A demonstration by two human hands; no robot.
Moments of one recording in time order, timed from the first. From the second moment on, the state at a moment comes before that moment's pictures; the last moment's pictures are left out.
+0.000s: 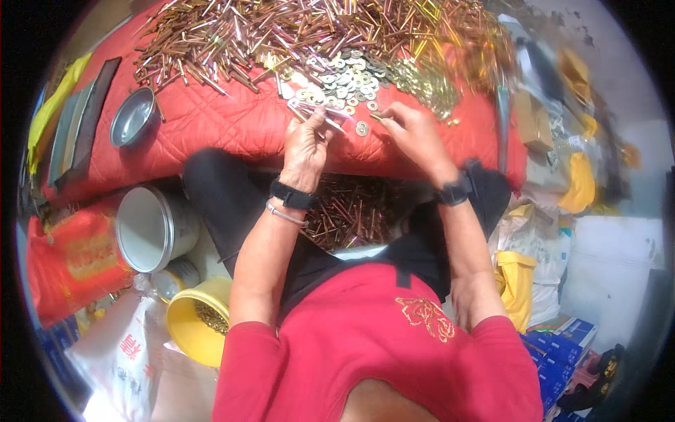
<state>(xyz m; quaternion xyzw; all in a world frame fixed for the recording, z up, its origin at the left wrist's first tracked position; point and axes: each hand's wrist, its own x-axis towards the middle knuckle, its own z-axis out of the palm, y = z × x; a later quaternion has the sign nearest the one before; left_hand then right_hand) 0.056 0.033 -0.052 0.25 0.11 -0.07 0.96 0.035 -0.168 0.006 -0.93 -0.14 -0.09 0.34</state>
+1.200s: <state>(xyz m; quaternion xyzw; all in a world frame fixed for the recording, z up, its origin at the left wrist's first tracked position) 0.055 0.037 -0.047 0.30 0.12 -0.13 0.94 0.105 -0.165 0.022 -0.96 -0.27 0.08 -0.02</state>
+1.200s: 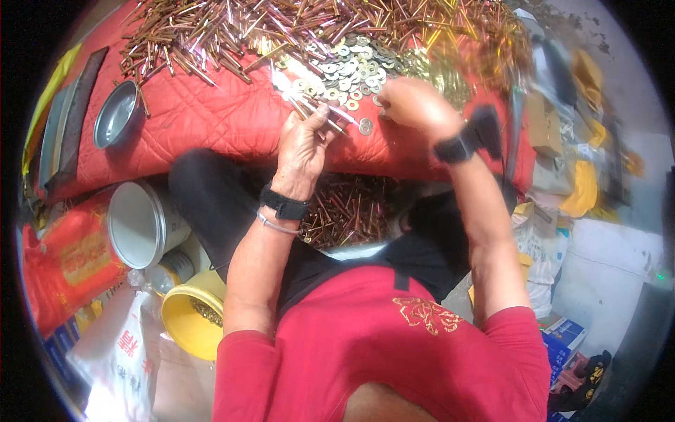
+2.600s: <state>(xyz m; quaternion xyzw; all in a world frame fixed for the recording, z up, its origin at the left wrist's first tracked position) 0.038 0.019 -0.045 0.29 0.11 -0.16 0.94 0.043 -0.110 0.000 -0.78 -0.10 -0.17 0.59</state>
